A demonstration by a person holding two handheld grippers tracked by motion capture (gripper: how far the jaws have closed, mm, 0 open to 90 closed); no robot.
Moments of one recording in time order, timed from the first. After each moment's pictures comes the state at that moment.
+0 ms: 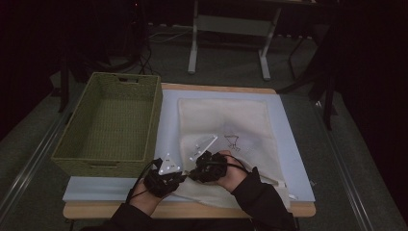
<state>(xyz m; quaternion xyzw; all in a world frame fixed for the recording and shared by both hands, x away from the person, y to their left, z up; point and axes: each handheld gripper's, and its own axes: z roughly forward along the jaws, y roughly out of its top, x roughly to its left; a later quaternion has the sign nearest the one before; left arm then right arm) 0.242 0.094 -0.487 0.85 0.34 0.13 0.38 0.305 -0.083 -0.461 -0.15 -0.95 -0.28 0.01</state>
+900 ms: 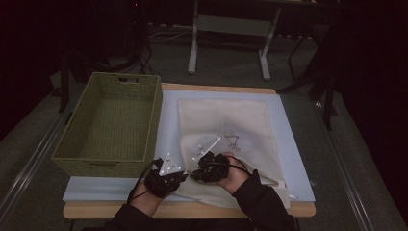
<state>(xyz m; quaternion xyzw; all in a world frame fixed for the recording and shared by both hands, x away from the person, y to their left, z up) 0.239 0.091 -0.483 0.84 0.35 0.13 0.39 0.304 -0.090 -0.465 -0.17 -0.94 -0.28 0.02</state>
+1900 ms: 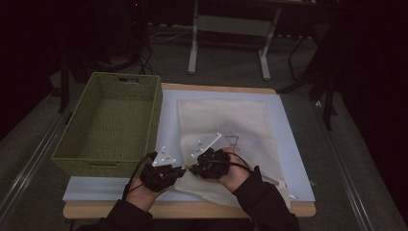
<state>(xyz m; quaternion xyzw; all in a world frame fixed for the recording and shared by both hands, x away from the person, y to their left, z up) 0.247 0.104 -0.460 0.83 0.36 0.11 0.41 0.297 -0.086 -0.436 -0.15 -0.94 -0.30 -0.03</state>
